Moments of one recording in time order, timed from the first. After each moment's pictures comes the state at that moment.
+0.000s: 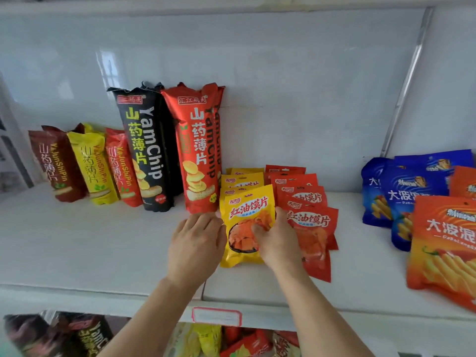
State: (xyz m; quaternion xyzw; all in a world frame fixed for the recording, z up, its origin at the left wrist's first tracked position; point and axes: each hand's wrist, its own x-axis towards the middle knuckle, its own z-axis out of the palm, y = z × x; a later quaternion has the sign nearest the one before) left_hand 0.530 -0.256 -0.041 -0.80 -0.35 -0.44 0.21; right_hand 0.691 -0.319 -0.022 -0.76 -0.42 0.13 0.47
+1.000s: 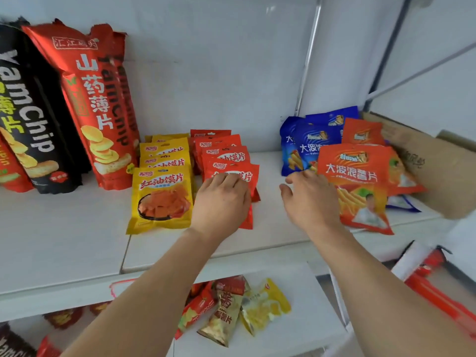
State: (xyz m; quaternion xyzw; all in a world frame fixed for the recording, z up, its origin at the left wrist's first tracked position) left_hand 0.681 -0.324 -0.038 -0.88 -0.19 -0.42 0.13; right_hand 0.813 -0.454 -0.005 -0.88 -0.40 -0.20 0.18
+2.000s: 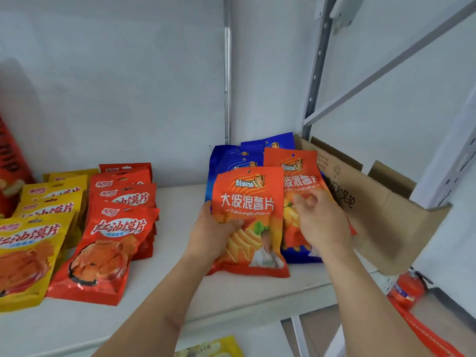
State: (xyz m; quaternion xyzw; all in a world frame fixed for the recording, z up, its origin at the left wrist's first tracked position) left_hand 0.905 -0.394 -0.032 -0.69 -0.38 -0.31 -0.53; right_hand 1.044 -0.543 0.016 -0.87 -0.26 -0.02 0.41
